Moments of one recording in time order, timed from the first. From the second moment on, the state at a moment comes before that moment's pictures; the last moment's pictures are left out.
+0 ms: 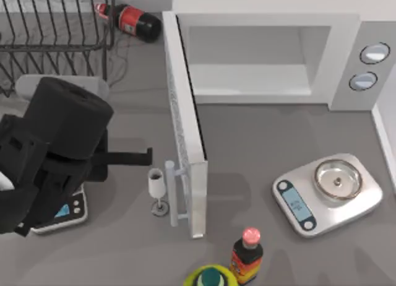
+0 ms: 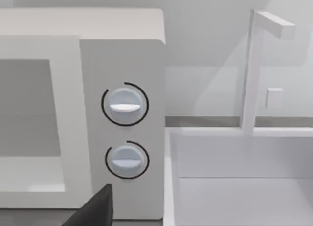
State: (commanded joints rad) left arm -0.71 1.11 0.74 -0.47 -0.50 -0.46; right arm 0.00 0.00 0.00 0.00 0.00 0.00
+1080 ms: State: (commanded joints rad) left arm -0.57 1.10 0.74 -0.21 -0.45 -0.48; right arm 0.00 0.00 0.00 0.00 0.00 0.00
